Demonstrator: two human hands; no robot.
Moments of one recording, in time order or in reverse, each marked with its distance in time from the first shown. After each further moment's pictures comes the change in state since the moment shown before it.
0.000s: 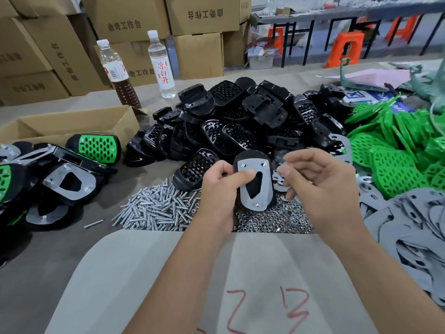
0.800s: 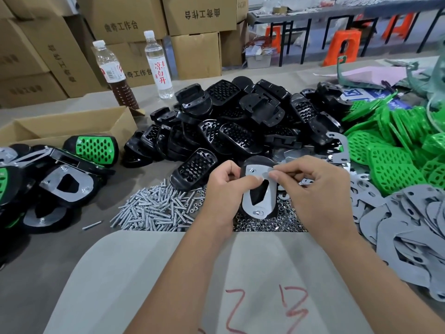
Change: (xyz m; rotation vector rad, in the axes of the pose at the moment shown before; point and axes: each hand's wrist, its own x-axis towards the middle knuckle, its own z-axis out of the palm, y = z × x) left_hand -0.002 -0.003 0.001 0.139 -0.135 0.055; right_hand 0.000 0.009 0.003 -0.355 0.050 -0.178
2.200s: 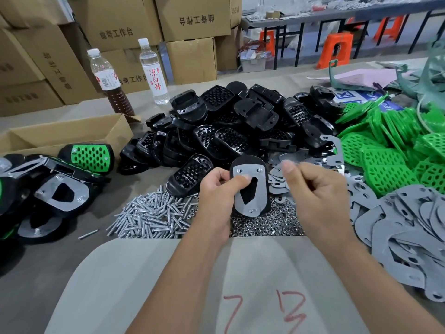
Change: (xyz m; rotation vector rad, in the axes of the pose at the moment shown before) left_hand 0.002 -0.001 0.000 -0.101 0.098 -0.060; right_hand -0.005 -0.002 -0.003 0.207 0.011 -0.004
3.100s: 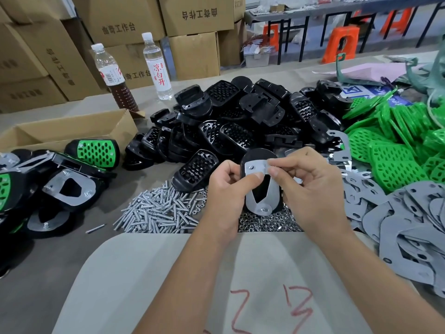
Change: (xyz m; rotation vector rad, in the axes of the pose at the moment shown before) left_hand -0.008 0.000 0.000 0.027 -0.095 0.106; right_hand 0.002 0.002 0.016 0.102 -0.005 0.078
